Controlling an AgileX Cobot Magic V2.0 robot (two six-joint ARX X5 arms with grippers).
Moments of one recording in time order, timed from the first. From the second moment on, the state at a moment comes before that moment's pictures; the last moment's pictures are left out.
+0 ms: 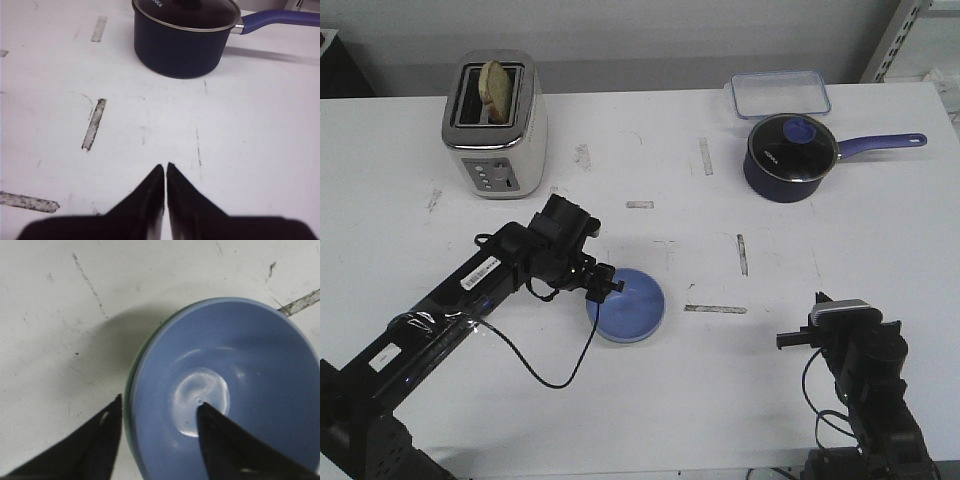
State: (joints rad) left arm -0.57 1.70 1.49 -0.81 0.24 -0.17; right arm 0.01 0.53 0.50 -0.41 0.03 -0.09
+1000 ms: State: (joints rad) left arm -0.23 1.33 1.60 -0.90 -0.03 -0.02; right arm 0.01 0.53 0.50 -0.41 0.03 -0.09
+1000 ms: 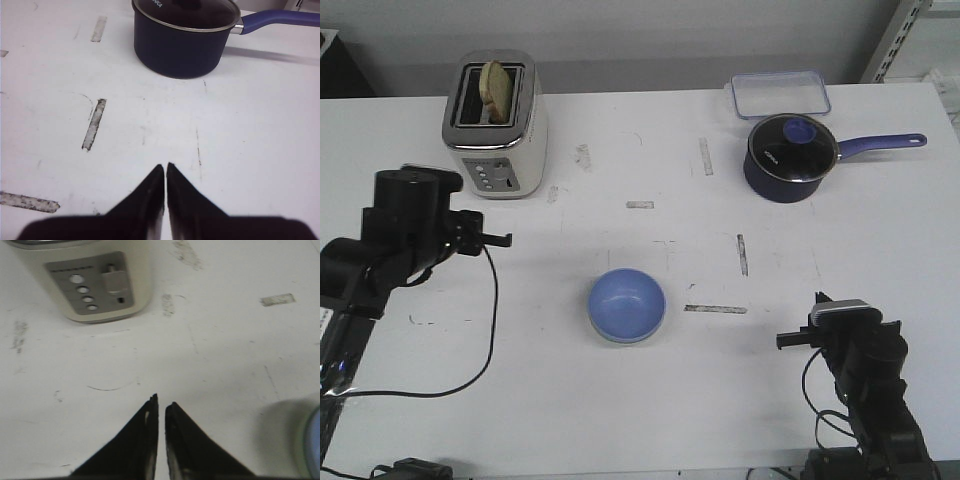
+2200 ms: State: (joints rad) left arm -0.06 0.28 0.49 -0.27 -0.07 0.09; right arm 0.01 0.53 0.50 -0.36 0.03 -0.09
